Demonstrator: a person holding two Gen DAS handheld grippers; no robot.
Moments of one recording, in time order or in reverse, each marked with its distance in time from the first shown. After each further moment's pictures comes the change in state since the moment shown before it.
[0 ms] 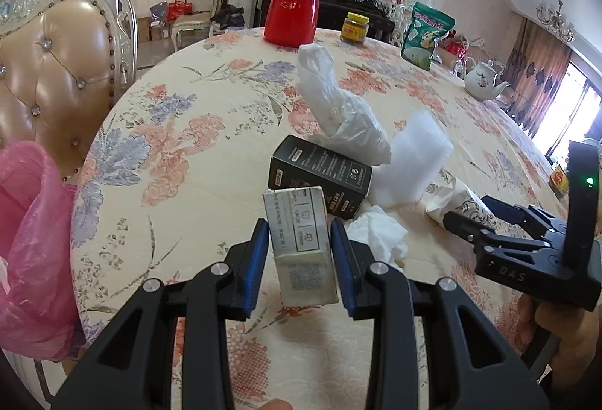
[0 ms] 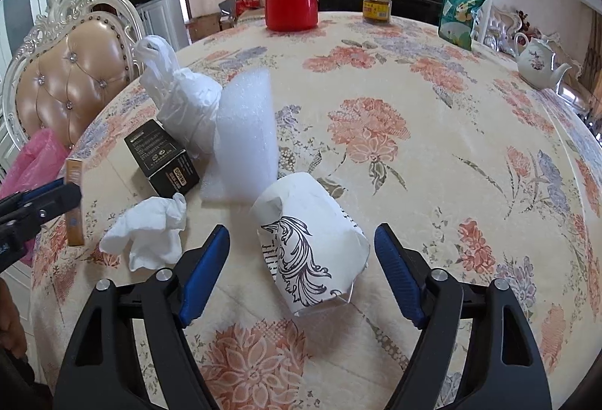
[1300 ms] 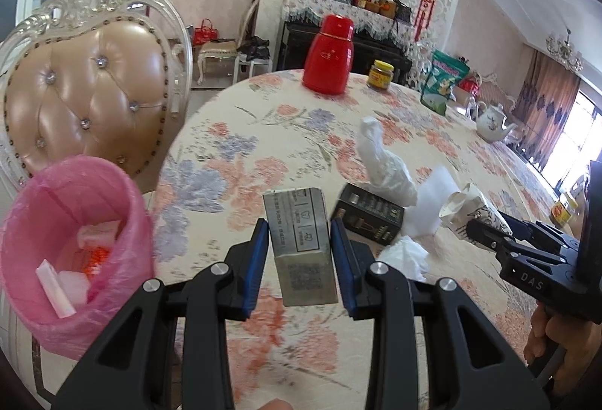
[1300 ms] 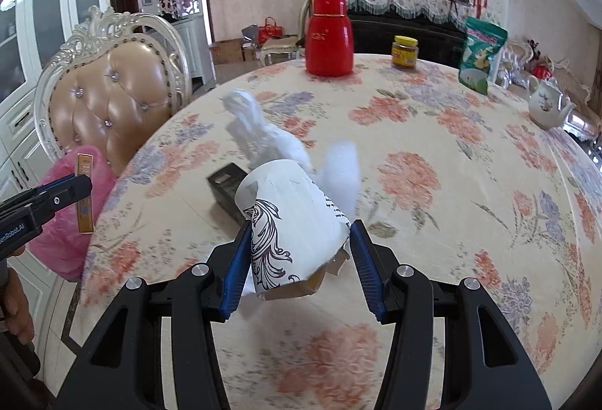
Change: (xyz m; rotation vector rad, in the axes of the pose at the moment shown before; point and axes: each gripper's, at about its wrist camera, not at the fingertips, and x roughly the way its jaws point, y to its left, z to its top) left arm -0.081 0.059 0.004 -0.066 -0.141 0.055; right arm -0.066 0.068 0.016 -0.059 -0.141 0.060
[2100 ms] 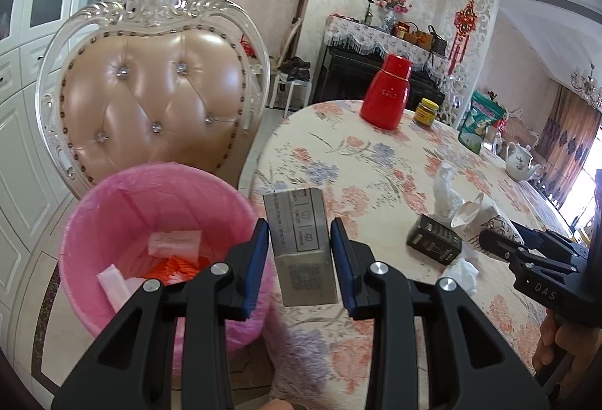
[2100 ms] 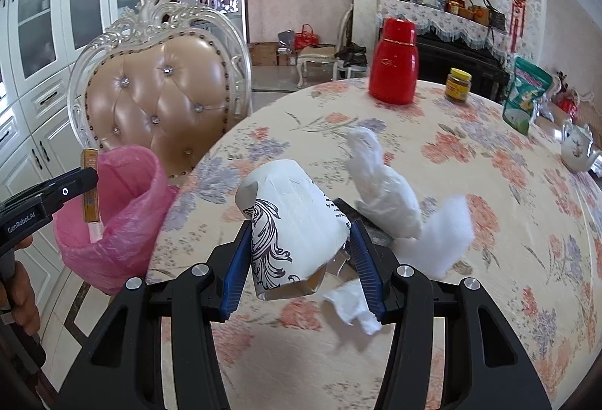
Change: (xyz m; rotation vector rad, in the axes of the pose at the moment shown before) left arm -0.053 0.106 0.007 -0.096 -0.086 0.089; right arm -0.003 0.108 0.030 -0.109 -0.030 0.076
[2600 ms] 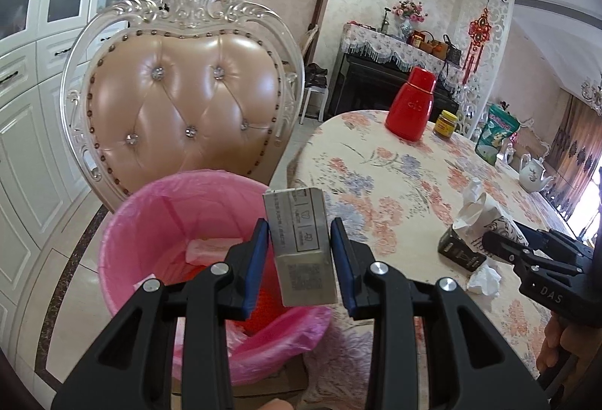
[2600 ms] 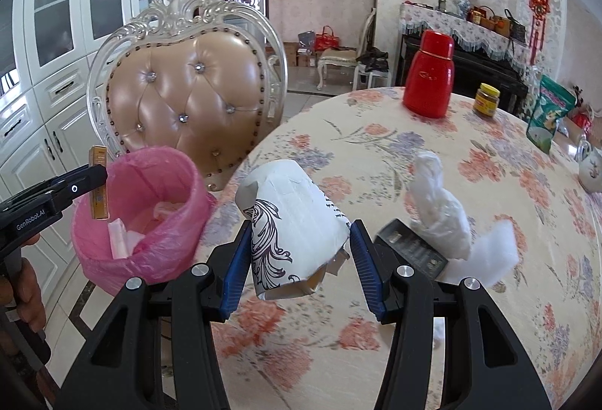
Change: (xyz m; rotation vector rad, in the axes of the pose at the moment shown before) left arm -0.013 0.053 0.007 -0.029 -0.021 0.045; right arm 0.012 0.055 0.017 -0.046 -0.002 0.052
